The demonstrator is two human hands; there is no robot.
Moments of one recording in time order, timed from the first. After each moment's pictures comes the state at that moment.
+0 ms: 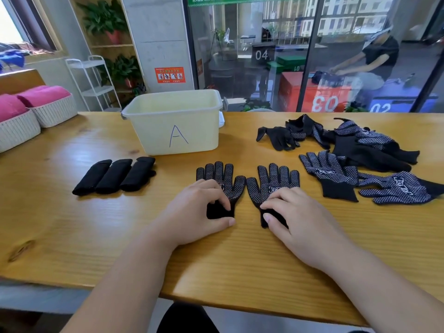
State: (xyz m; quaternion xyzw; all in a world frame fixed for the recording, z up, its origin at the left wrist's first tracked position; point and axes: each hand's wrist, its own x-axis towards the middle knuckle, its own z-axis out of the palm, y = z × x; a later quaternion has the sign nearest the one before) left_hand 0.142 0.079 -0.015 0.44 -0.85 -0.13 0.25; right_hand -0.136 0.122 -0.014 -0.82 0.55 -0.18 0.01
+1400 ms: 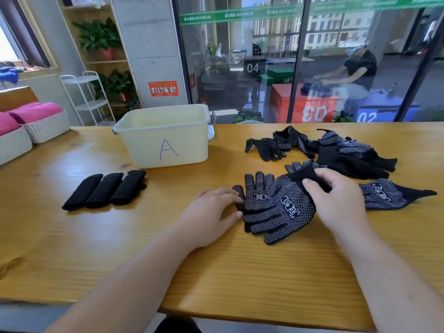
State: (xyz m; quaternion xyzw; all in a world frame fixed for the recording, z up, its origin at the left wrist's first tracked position) left_hand 0.088 0.056 -0.023 0.47 -0.86 -0.08 0.19; right_hand -0.199 0.096 0.005 -0.56 0.63 -0.52 0.15
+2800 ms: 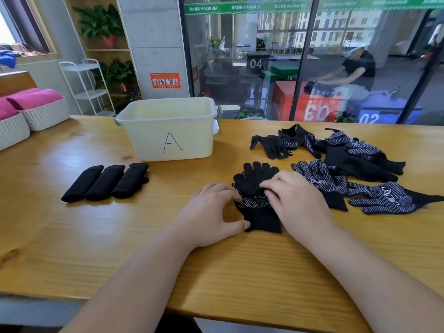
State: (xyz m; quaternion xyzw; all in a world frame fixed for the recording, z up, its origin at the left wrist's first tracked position) left_hand 0.098 0.063 -0.020 0.48 -0.84 -0.10 0.22; right_hand -0.145 0.072 -0.011 -0.79 0.52 -0.31 -0.13
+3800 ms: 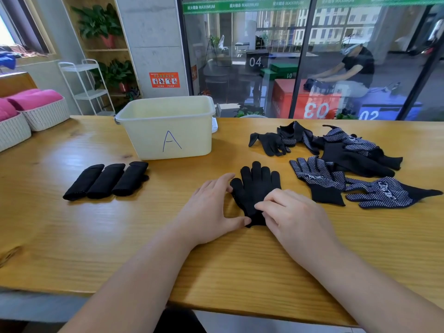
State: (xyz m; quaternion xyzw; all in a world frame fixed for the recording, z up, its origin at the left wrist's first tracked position) left_hand 0.094 0.069 -0.020 0.52 -0.82 -0.13 0.23; right_hand -0.142 0.116 -0.024 -0.82 0.46 -0.29 -0.16
